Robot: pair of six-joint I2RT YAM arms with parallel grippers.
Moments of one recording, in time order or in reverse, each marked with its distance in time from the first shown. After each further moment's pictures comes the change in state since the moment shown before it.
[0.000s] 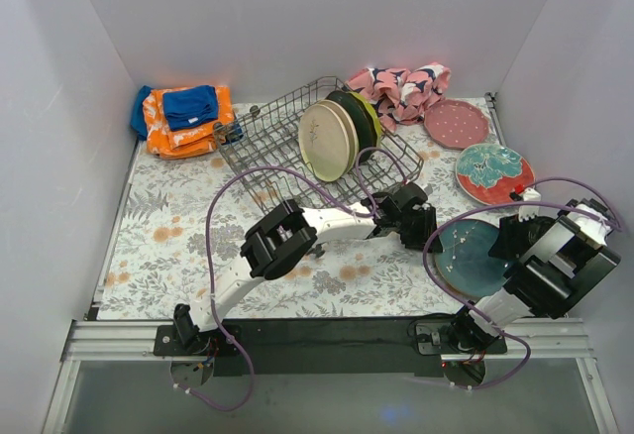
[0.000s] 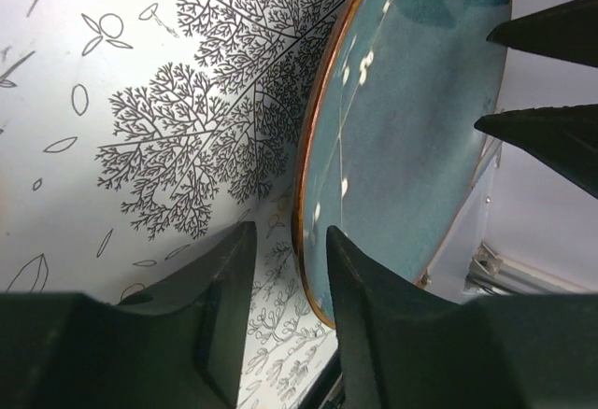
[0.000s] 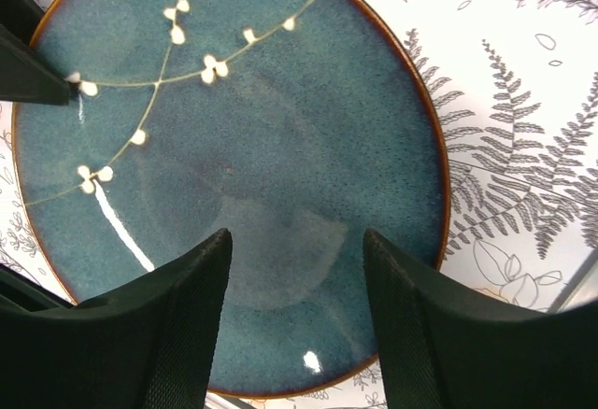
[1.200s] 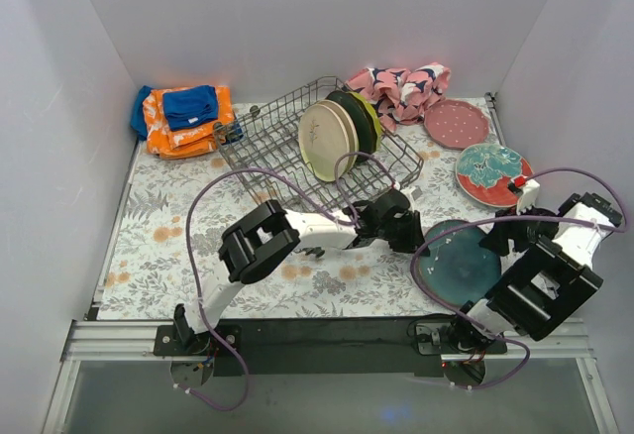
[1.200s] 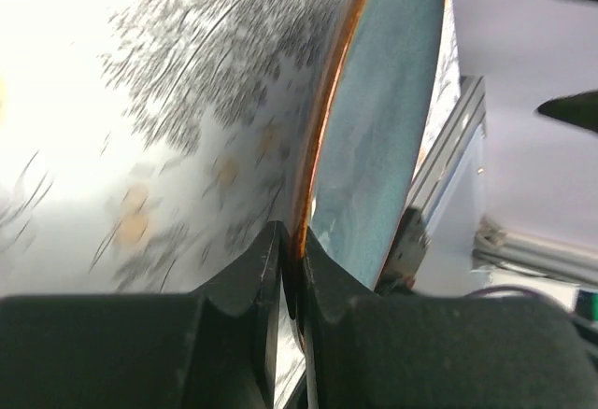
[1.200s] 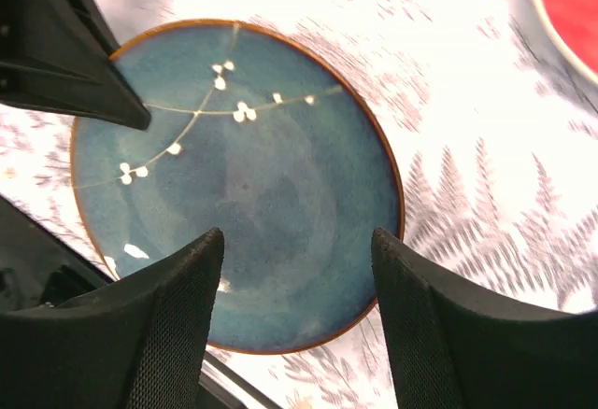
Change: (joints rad) left arm -0.007 -0.166 -0.292 0.241 -0.012 0.022; right arm 0.018 -0.153 0.037 -0.212 -0.165 -0.108
